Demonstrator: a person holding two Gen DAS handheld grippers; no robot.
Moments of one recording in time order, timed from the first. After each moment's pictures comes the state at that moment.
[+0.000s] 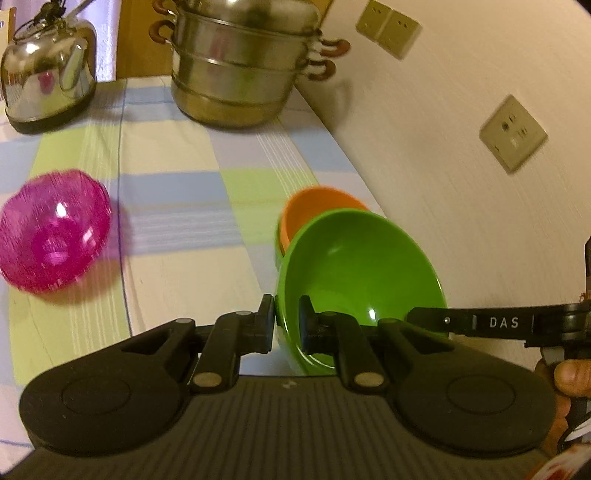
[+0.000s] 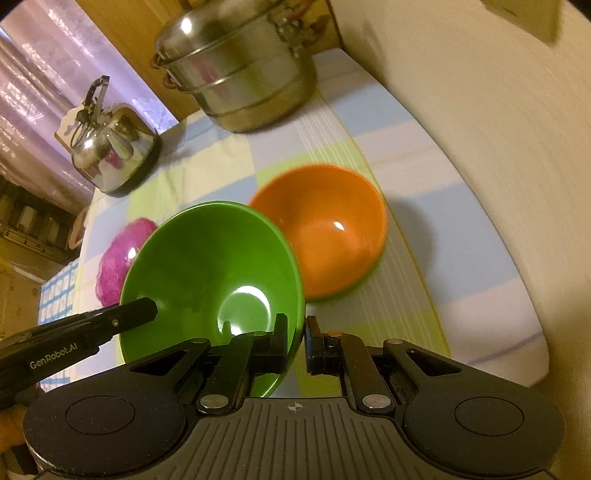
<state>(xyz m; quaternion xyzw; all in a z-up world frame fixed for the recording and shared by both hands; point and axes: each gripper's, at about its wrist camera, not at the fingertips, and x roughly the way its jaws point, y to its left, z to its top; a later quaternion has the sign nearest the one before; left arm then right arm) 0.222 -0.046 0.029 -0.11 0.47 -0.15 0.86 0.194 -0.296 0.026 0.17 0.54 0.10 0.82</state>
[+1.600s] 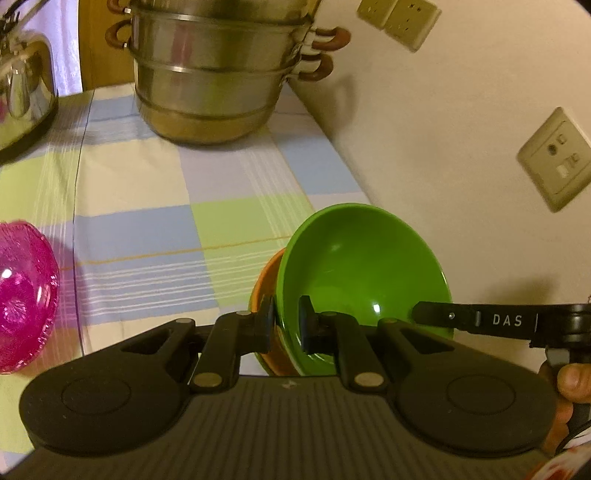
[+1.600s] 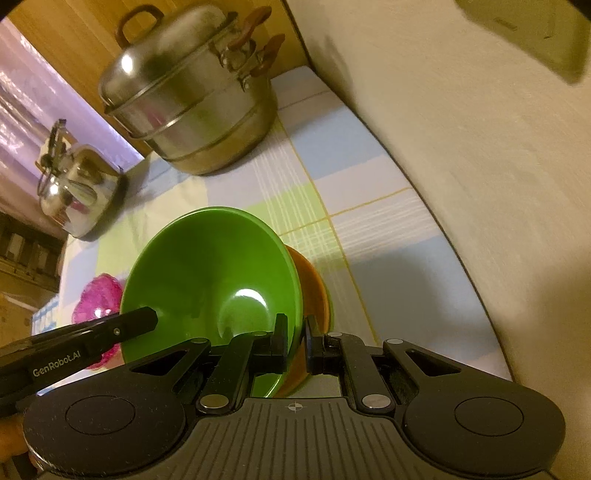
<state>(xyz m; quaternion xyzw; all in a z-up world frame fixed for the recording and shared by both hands) 0.331 -0.094 0.006 -0.10 0.49 -0.15 0.85 0.283 -0.337 0.005 0.17 0.54 0.08 0.82</state>
